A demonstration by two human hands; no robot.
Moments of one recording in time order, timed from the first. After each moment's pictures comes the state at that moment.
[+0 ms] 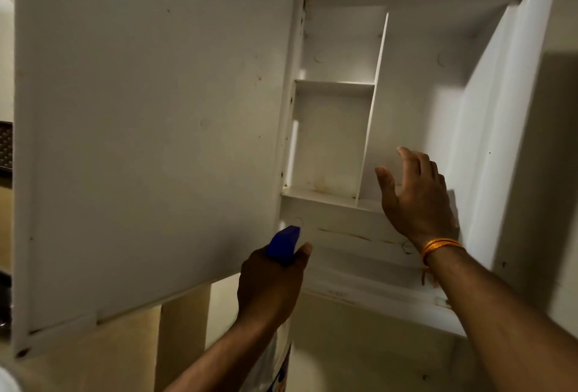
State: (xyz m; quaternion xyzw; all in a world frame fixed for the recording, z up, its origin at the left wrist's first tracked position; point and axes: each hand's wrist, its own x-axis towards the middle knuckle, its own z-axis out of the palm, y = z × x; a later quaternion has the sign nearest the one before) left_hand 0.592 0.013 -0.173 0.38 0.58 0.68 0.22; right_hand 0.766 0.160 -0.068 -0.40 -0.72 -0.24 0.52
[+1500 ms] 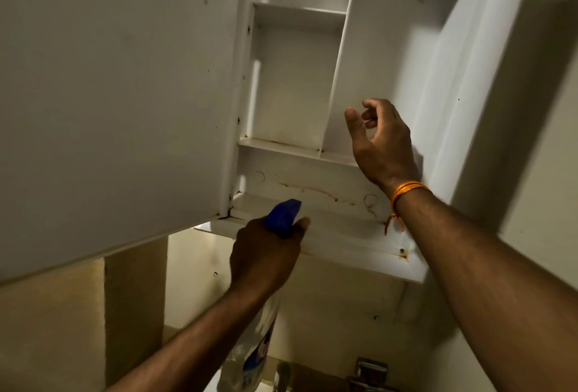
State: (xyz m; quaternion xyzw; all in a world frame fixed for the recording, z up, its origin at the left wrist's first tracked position) left_hand 0.634 0.046 -0.198 0.44 0.61 0.63 0.20; right_hand 0.770 0.166 -0.062 -0.34 -0.73 -0.08 0.58
